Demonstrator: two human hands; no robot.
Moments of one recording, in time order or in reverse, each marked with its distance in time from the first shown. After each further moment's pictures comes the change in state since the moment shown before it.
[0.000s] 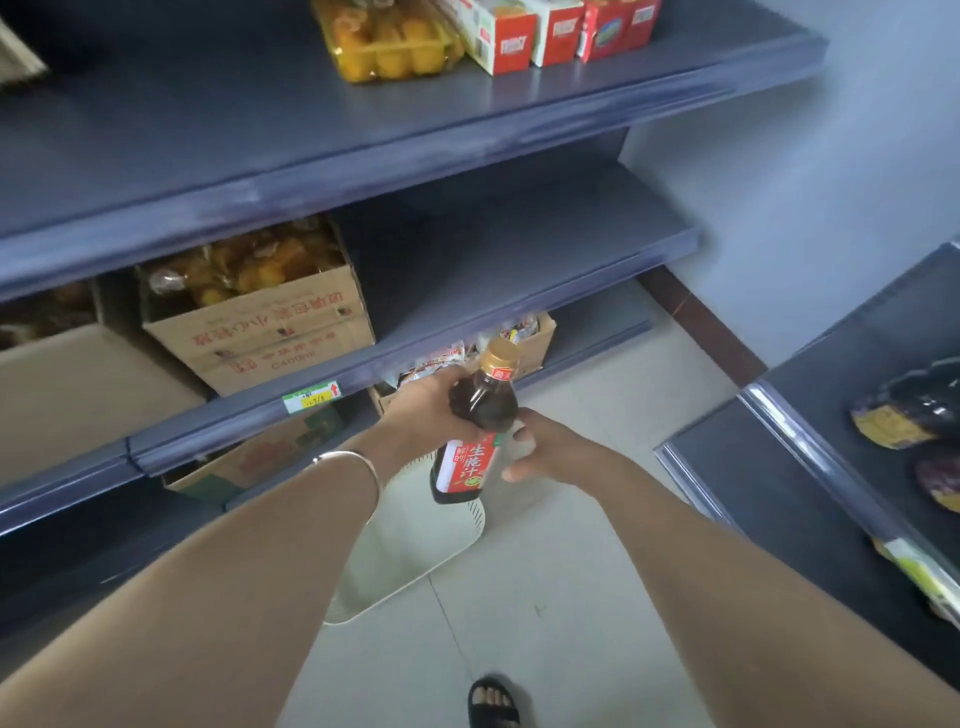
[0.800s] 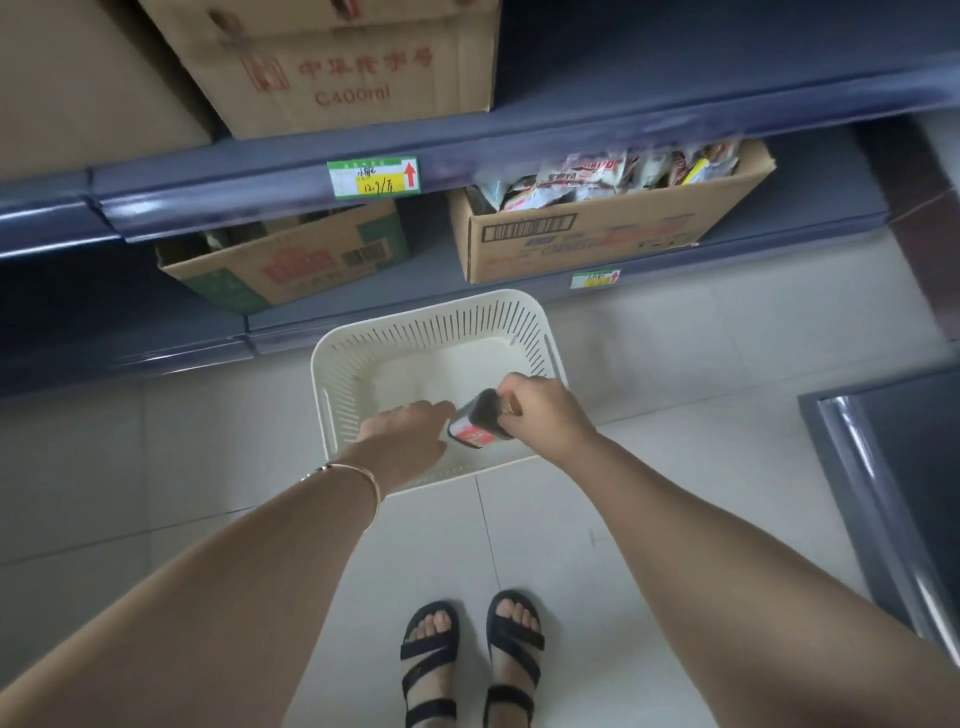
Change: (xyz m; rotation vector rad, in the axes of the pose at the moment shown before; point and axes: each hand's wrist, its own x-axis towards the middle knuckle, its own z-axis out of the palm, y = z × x) left_hand 0.020 -0.305 0.150 0.474 -0.220 -0.353; right_hand 0.201 0.125 0.188 -0.584 0.005 -0.142
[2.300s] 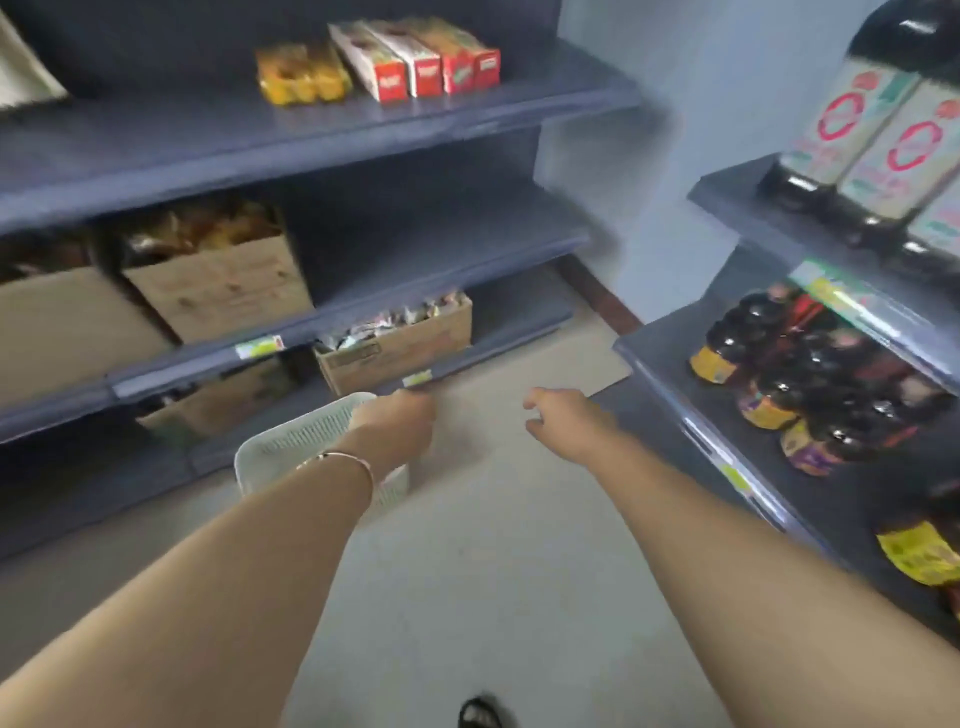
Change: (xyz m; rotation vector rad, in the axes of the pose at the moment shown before) left_hand -0.343 0.297 -0.118 0.300 0.395 0.202; right_hand -0.437 0.076 -0.221 -0.144 0.314 0.228
